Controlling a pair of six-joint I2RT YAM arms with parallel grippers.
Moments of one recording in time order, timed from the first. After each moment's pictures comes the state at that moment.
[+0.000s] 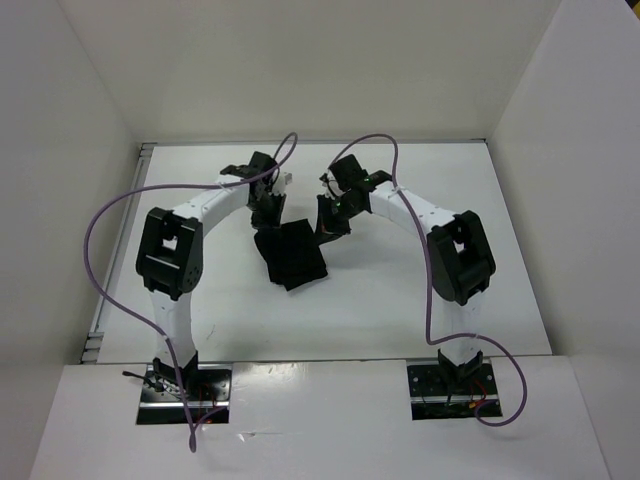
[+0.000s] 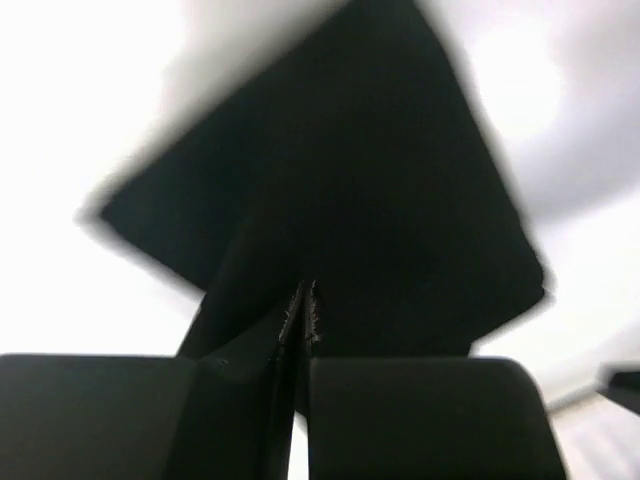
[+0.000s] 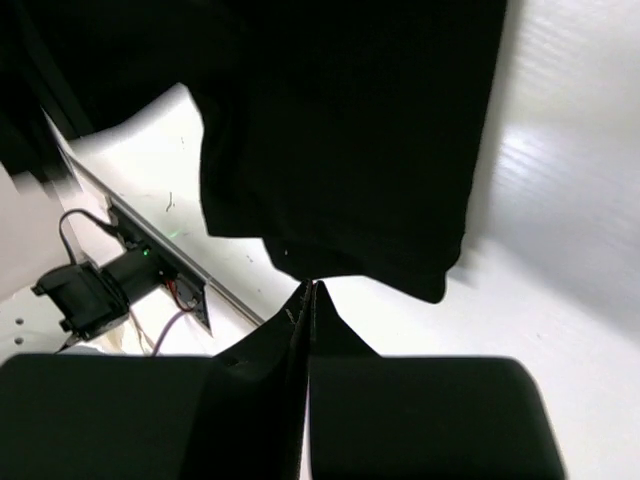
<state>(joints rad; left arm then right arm) -0.36 2.01 1.59 -0.81 0.27 -0.17 0.53 1.96 1.57 -0.69 -0.51 0.52</state>
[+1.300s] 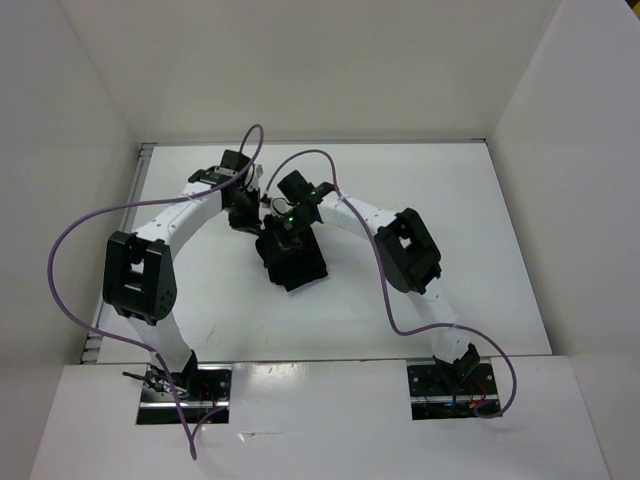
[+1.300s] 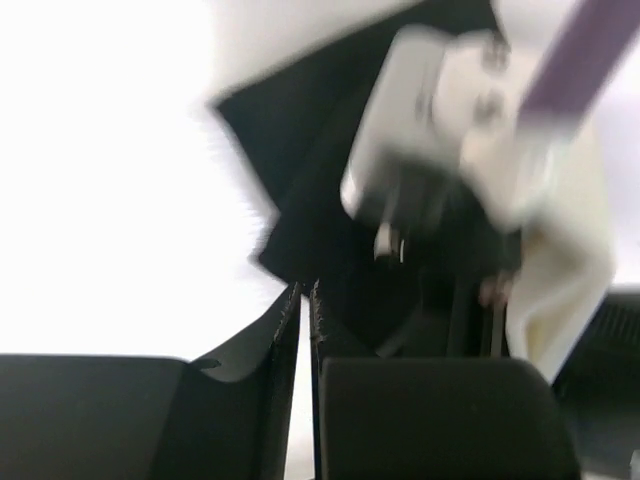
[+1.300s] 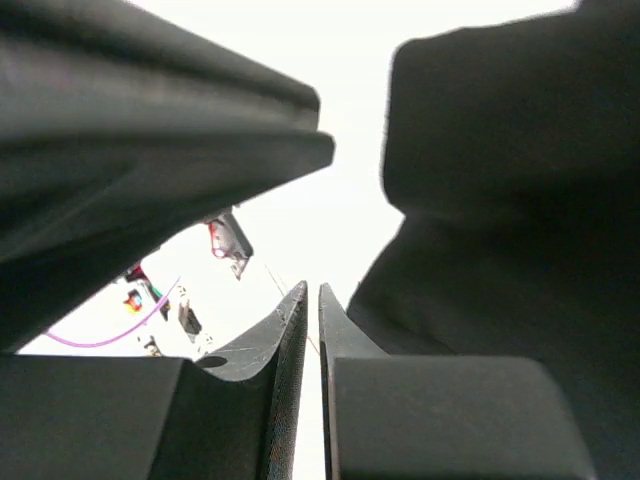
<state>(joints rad) -0.27 1.76 1.42 -0.78 0.15 -0.30 0.72 2.29 1.87 -0.67 -0.80 0.43</state>
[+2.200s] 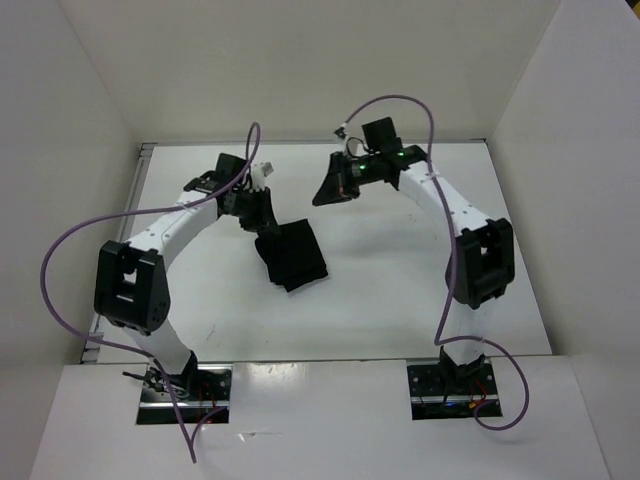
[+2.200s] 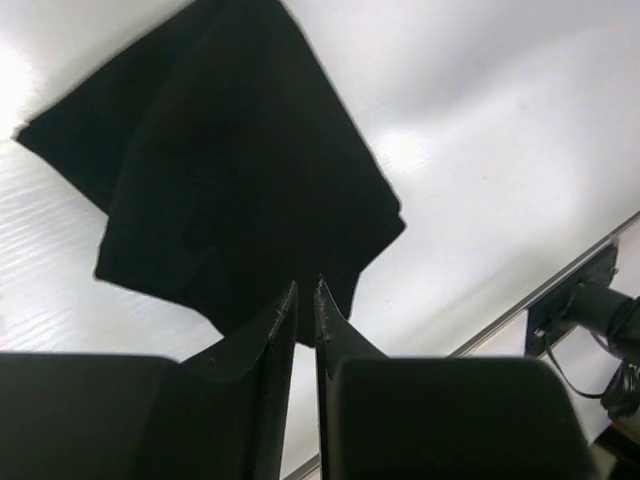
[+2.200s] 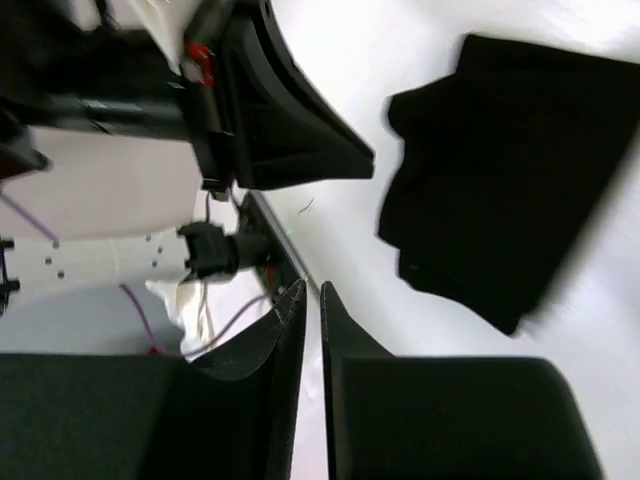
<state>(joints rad) -0.26 1.66 1.34 -0.65 0.46 -0.30 0.44 1.91 1.74 -0.63 -0.87 0.45</state>
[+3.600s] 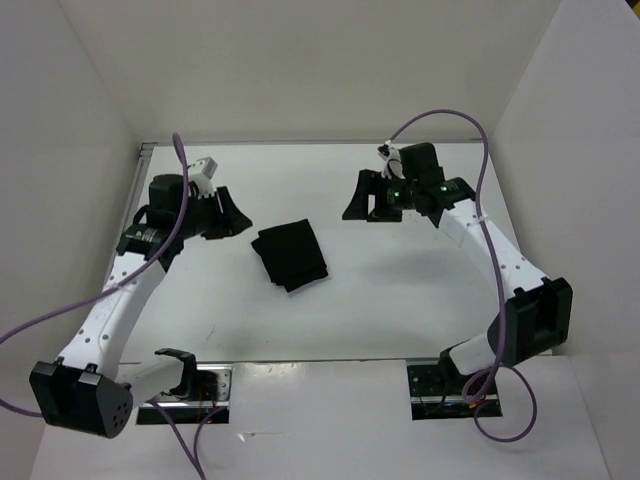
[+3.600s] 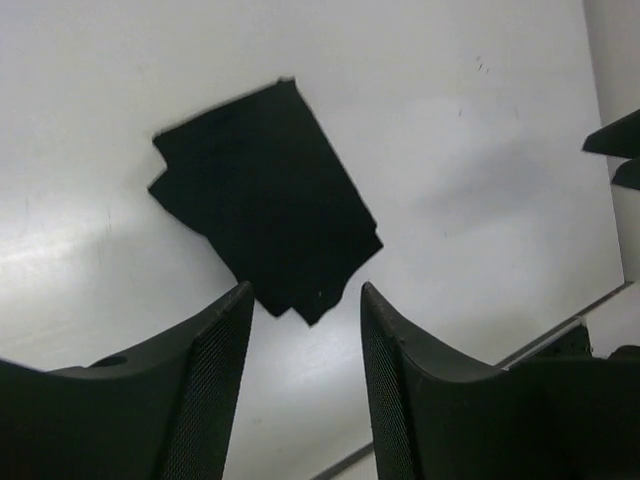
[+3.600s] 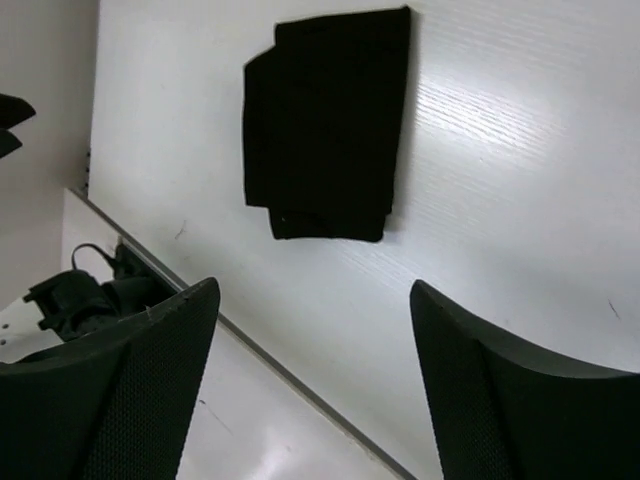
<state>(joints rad) -0.15 1.14 1.12 -0.53 0.36 -0.36 0.35 1.47 1.37 -0.64 -0.47 0.41</state>
